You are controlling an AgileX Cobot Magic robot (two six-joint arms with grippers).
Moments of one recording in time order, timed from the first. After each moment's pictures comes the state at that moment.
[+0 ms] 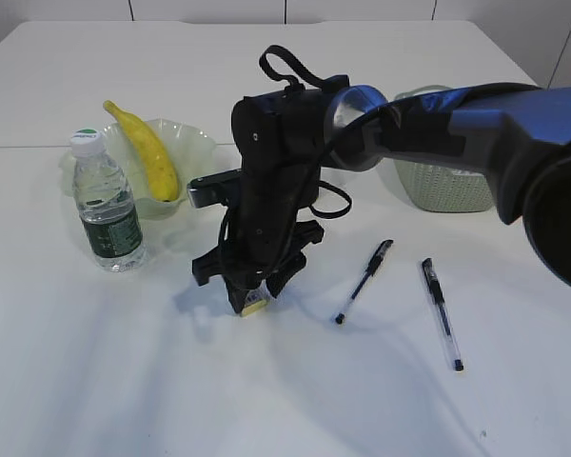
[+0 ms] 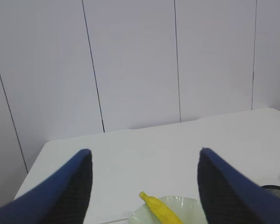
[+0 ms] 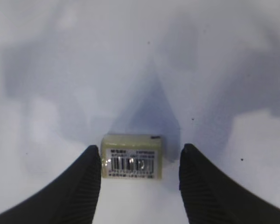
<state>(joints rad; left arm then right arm) -0.37 0.79 -0.62 -0.99 -0.35 1.05 0.61 2.38 -1.92 0.11 1.09 0.07</state>
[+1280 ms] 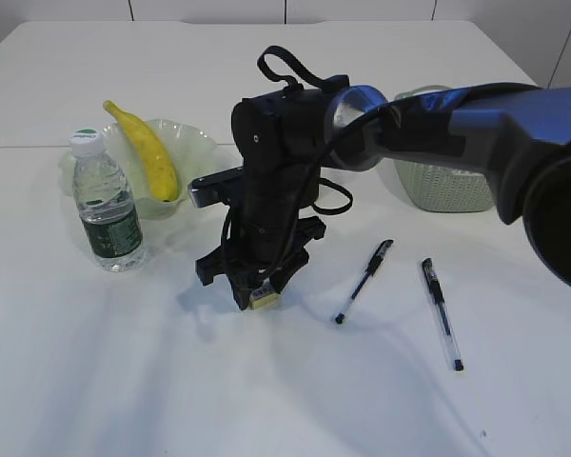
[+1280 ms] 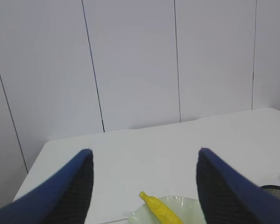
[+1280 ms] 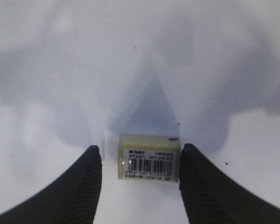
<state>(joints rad) -0.37 0.79 -0.62 -0.99 -0.35 1.05 0.61 2.38 -1.92 0.07 1.08 0.07</state>
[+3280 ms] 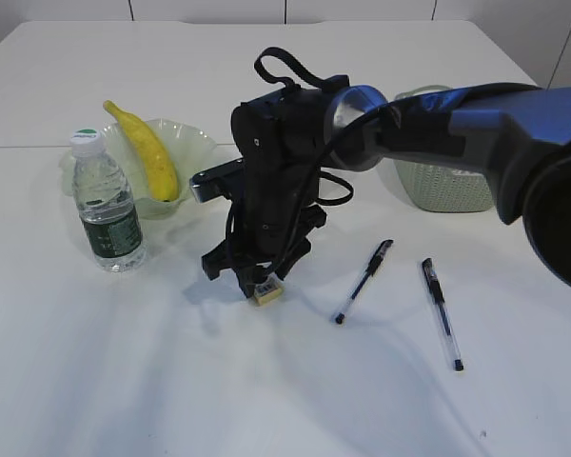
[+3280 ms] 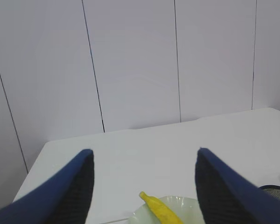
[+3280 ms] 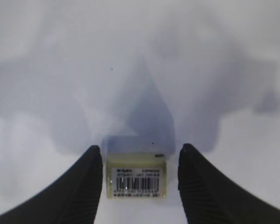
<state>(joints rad) -0.37 0.79 -0.62 -0.99 -0.35 1.05 0.61 2.38 -1.92 -0.01 1.04 0.07</state>
